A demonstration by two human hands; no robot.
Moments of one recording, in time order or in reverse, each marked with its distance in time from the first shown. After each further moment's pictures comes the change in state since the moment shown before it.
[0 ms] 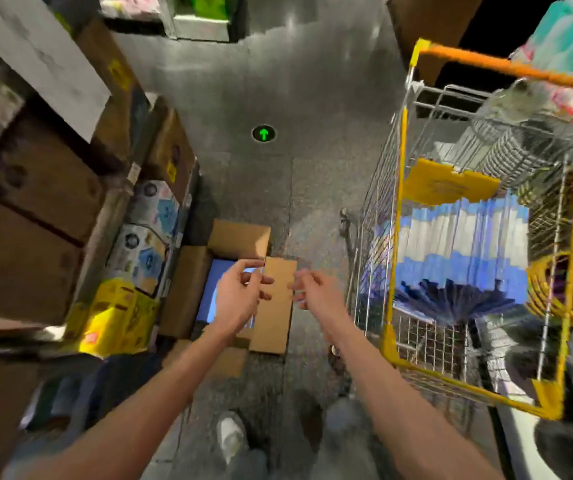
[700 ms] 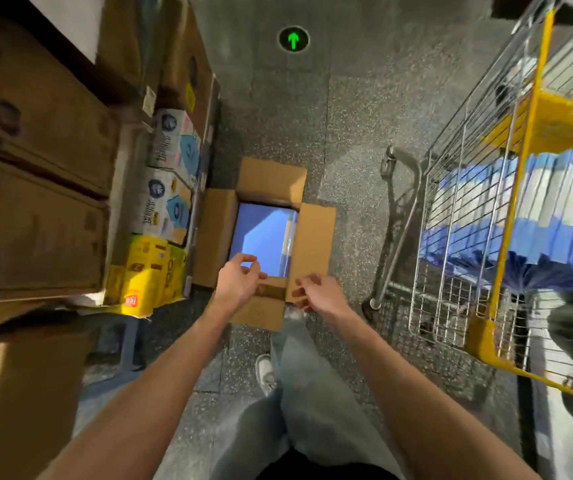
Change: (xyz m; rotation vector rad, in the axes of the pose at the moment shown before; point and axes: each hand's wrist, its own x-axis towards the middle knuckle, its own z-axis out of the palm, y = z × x) left_hand 0.103 -0.146 -0.102 0.172 -0.099 -0.453; right_hand 0.085 0.078 0.153 -0.303 -0.153 0.321
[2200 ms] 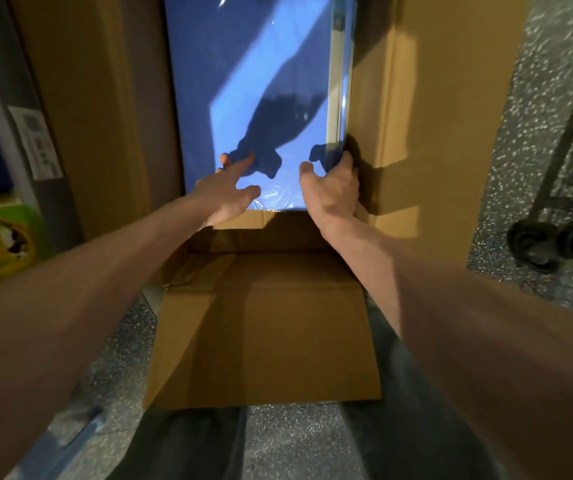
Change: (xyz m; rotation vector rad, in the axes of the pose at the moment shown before) left_hand 0.516 -0.323 0.121 0.780 -0.545 -0.036; right_hand 0.538 0.173 0.232 0.091 0.452 0.187
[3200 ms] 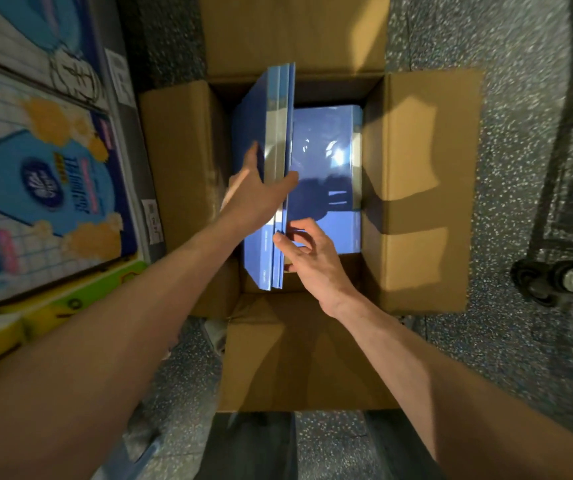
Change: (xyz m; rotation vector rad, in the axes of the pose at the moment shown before) left_hand -0.081 0.078 -0.098 -0.352 0.422 0.124; right_hand -0.117 -0.065 -0.032 0.381 -0.492 -0.186
